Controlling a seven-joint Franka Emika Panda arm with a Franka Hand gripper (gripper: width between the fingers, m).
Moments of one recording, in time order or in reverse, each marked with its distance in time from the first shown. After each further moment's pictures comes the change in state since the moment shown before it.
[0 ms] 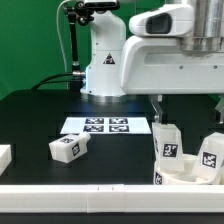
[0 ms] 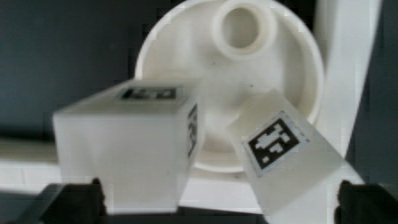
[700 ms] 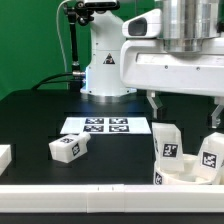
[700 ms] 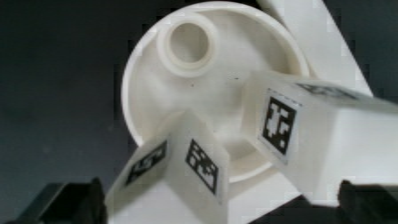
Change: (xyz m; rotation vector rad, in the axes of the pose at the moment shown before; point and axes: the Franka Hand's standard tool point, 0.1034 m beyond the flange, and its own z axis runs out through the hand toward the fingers) arm -0.007 -0.004 -0.003 0.013 -0.031 0.659
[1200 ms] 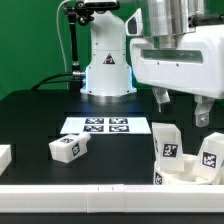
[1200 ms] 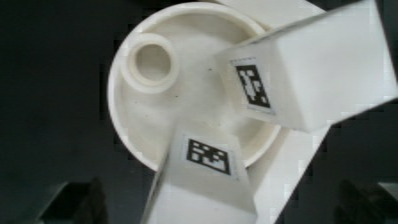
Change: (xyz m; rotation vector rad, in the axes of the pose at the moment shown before) arm 0.004 0.009 -0.001 0.137 -0.047 0.706
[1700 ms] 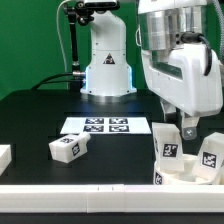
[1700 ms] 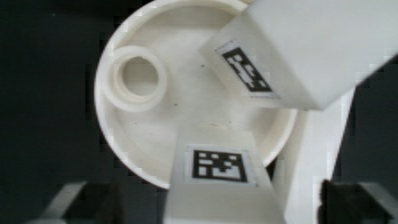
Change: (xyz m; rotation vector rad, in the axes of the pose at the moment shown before) arm 0.004 0.003 0.016 0.000 0.012 0.331
